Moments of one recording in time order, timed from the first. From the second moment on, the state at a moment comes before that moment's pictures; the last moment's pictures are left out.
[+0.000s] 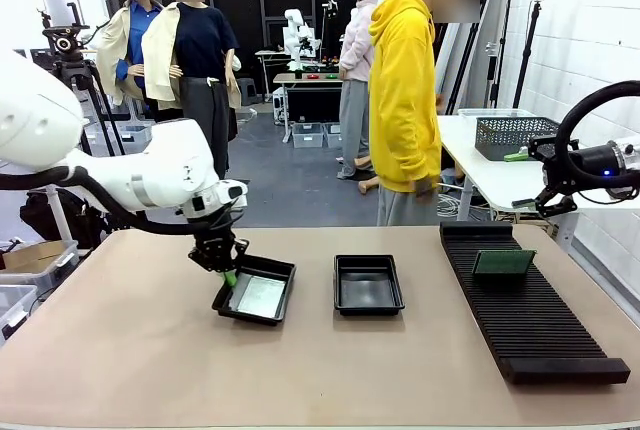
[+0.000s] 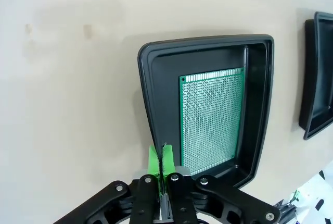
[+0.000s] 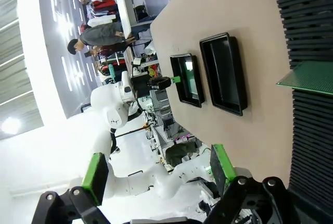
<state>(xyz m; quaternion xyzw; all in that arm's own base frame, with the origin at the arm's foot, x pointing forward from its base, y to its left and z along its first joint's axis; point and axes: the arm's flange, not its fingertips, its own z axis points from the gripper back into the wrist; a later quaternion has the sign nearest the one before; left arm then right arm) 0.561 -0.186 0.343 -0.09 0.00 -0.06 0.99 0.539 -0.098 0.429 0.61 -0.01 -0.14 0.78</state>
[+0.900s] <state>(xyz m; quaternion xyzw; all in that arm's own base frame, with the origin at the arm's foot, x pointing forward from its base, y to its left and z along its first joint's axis) 0.507 -0.012 0.360 -0.11 -0.02 -0.03 0.99 0.538 -0.099 0.431 0.60 -0.01 -0.14 0.78</state>
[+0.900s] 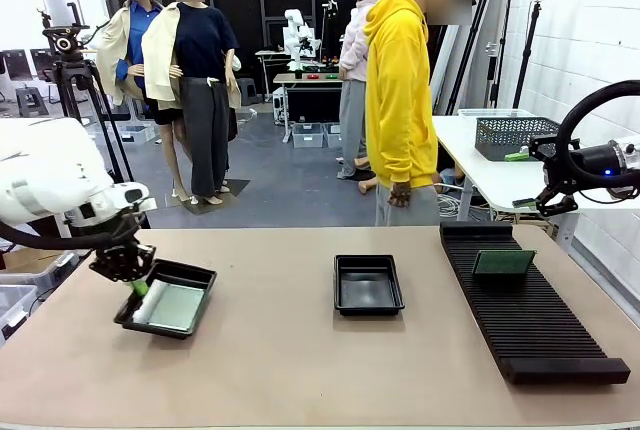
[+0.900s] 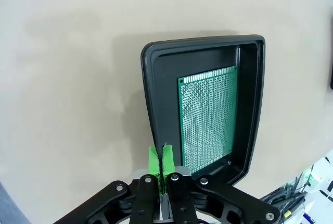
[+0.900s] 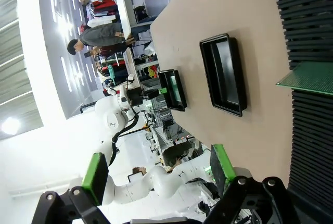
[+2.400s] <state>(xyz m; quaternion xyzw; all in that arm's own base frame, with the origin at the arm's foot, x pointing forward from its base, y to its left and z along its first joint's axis) 0.532 0.114 0.387 -0.15 0.00 0.00 0.99 0.538 -0.099 0.431 0.60 -0.01 -0.14 0.78</state>
